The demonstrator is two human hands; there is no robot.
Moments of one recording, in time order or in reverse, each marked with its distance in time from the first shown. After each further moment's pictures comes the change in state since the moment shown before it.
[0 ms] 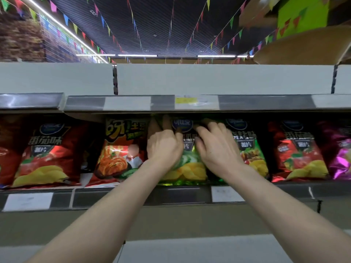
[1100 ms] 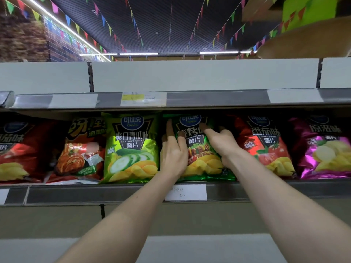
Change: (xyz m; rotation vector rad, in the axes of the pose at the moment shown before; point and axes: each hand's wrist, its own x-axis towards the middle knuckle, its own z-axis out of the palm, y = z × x) left_hand -0.031 0.103 0.085 -0.502 0.024 -0.064; right_hand -0.002 0.119 0.002 1.132 -0.225 0.924
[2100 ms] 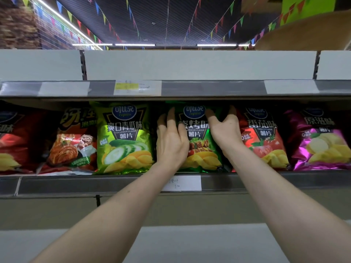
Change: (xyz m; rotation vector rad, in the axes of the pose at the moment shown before) left_hand 0.000 0.004 0.004 0.069 0.125 0.134; right_hand 0.000 -0.001 -0.011 -0.098 0.193 -0.279
